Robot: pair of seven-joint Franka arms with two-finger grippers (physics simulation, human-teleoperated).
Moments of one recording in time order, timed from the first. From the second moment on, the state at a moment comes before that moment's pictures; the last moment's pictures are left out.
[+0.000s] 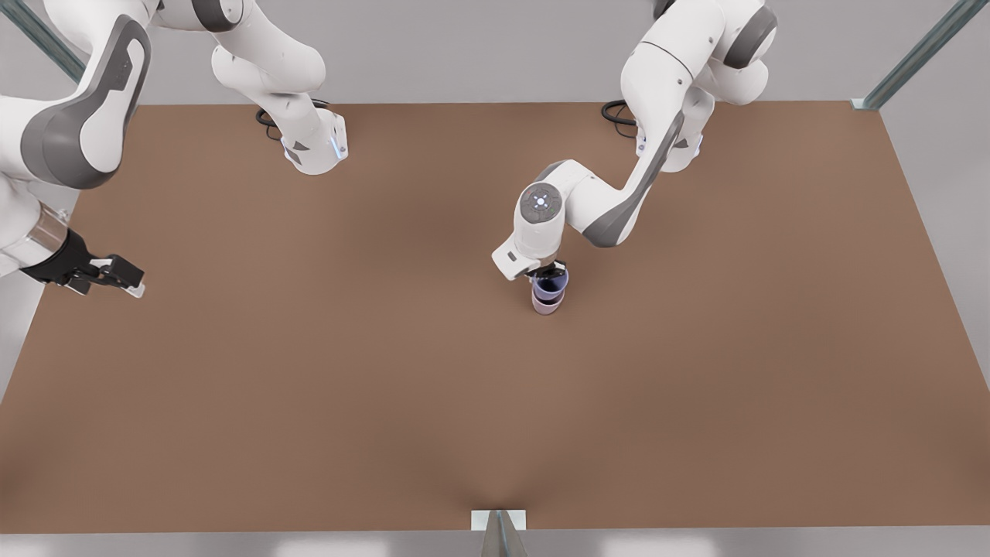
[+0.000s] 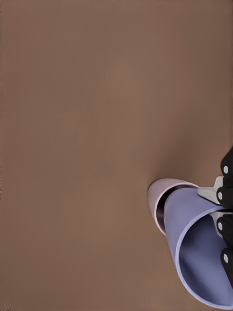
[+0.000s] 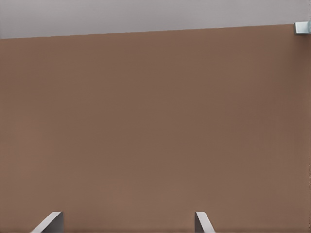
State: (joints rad) left arm -0.70 0.42 -0.04 -1.71 0.04 2.08 -0.56; right arm -0.05 0.19 -0.10 -1.35 0.01 1.61 -0.09
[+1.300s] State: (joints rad) left arm -0.68 0.36 0.28 -1.56 -0.02 1.93 -0.54; right arm -0.05 0.19 -0.18 -1.28 0.00 1.60 -0.09
